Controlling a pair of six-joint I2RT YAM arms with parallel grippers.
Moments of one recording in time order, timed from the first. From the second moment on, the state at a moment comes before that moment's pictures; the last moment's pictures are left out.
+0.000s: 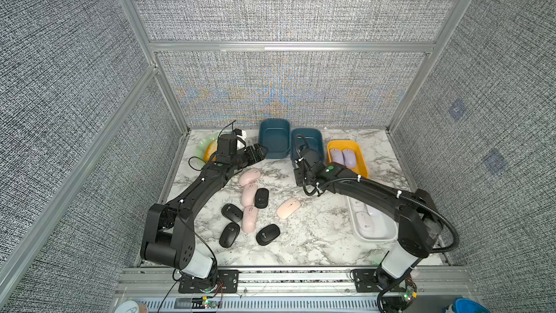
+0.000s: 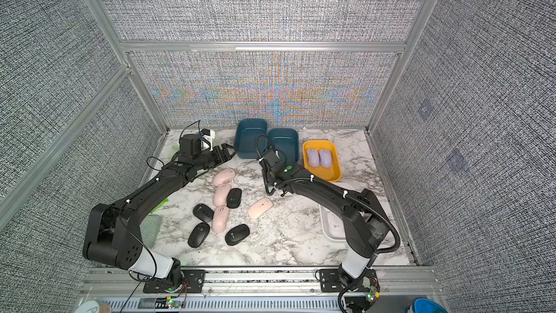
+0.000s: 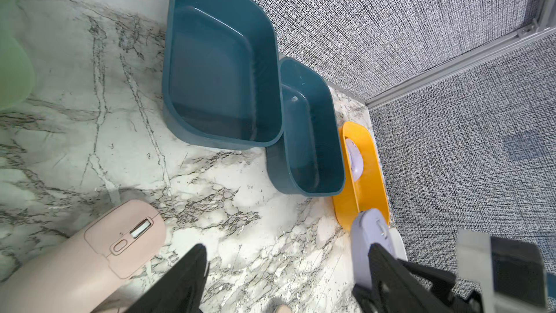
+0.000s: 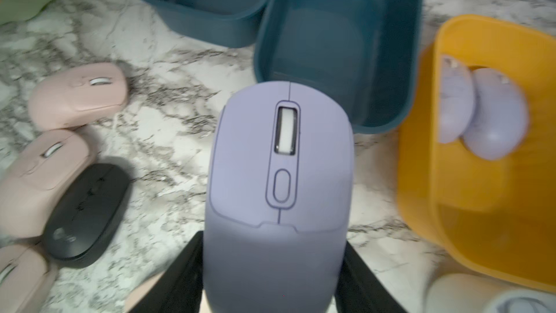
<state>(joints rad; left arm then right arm) -0.28 1.52 1.06 -0.08 0.45 -0.64 0.74 1.67 1.32 -0.58 0.39 0.39</state>
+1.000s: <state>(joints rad) -0.32 1.56 1.08 -0.10 0.44 -0.62 0.20 1.91 1.42 -0.73 0.13 0.10</state>
